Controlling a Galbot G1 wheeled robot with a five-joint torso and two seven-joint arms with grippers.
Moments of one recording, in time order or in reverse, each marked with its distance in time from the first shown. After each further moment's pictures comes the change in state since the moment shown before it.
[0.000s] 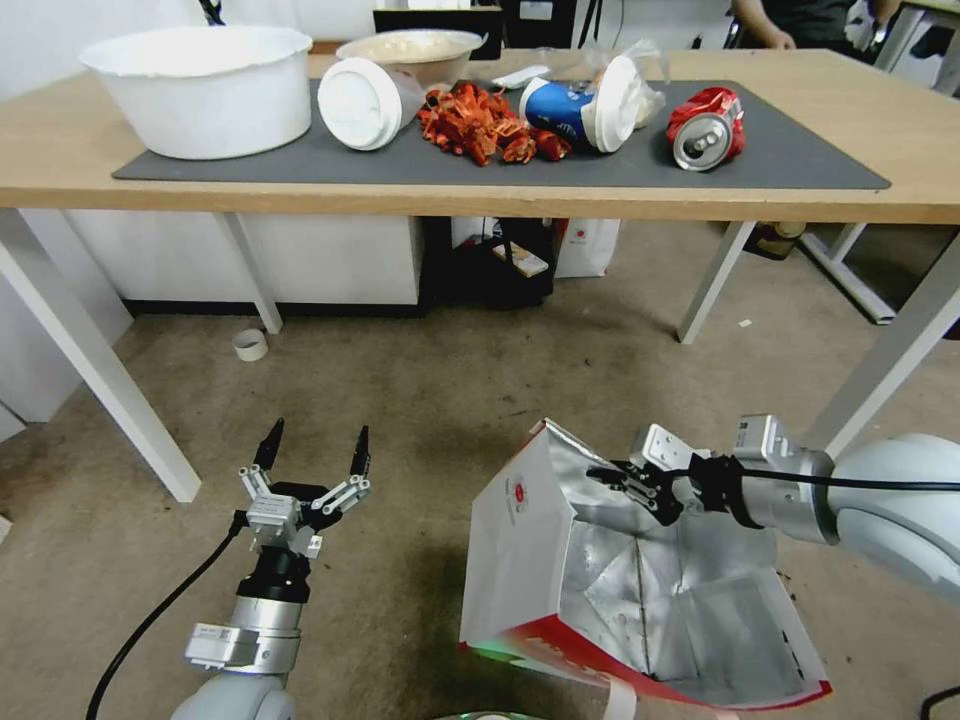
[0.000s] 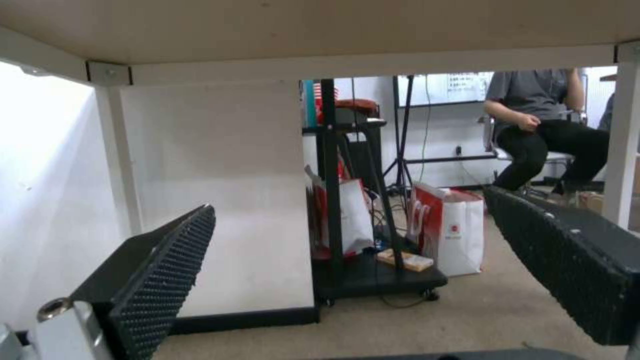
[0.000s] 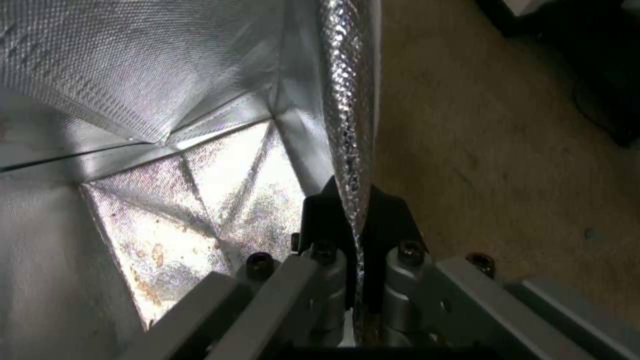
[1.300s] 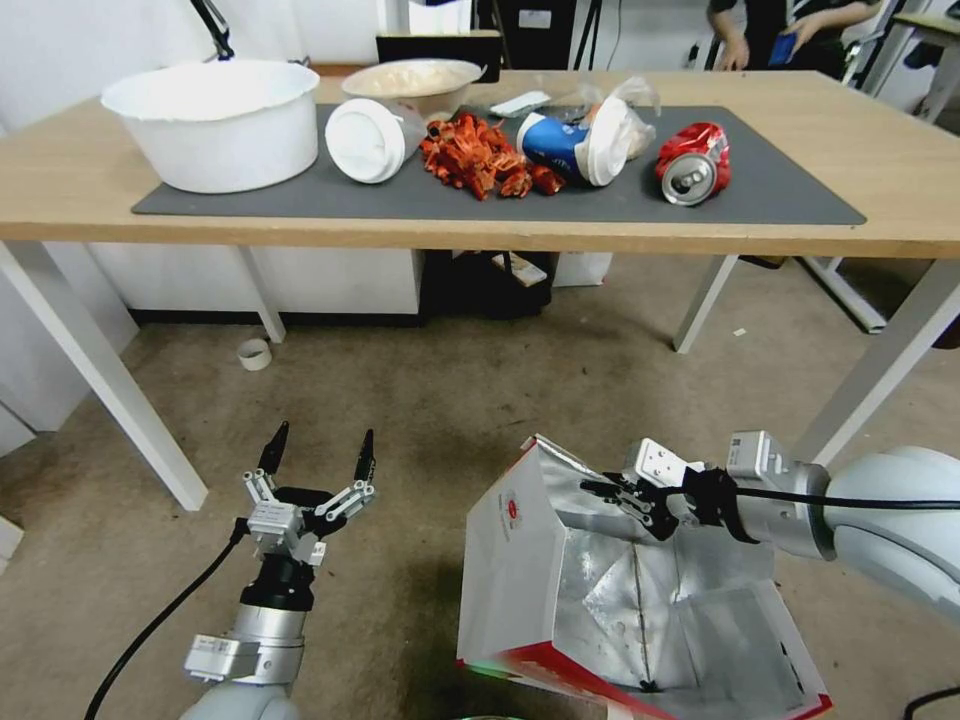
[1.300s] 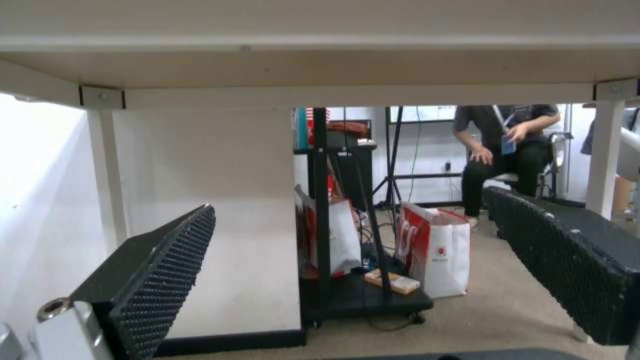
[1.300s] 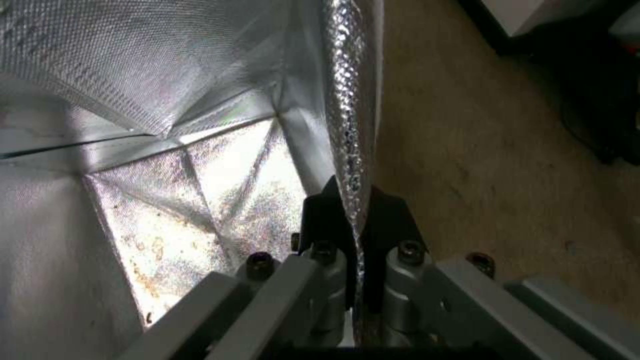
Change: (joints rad) left arm 0.014 -0.007 0.010 -0.002 -0.025 -0.028 0.029; right arm -0.013 0.001 -0.002 0.022 -0.031 0.001 0.000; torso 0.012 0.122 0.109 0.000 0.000
